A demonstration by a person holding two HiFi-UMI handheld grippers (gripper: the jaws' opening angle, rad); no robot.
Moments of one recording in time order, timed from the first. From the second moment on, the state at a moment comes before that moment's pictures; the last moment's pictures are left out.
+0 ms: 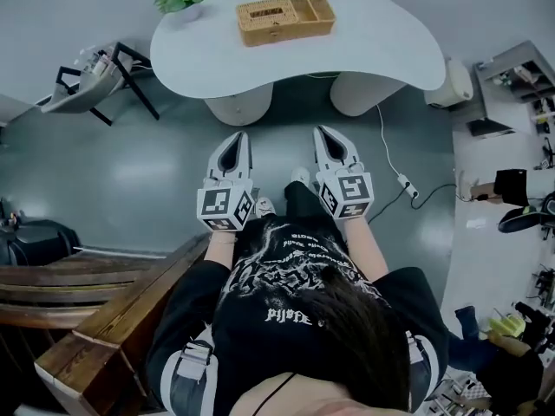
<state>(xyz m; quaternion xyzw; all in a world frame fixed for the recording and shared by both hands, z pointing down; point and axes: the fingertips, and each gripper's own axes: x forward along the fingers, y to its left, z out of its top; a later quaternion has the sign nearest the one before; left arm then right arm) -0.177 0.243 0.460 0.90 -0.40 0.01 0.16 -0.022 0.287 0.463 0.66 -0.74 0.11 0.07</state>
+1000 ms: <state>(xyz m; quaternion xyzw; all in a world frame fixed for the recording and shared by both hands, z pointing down) -0.072 0.103 0.472 0.87 -0.45 0.04 0.17 0.057 0.104 0.482 0.56 -0.82 0.11 0.08</state>
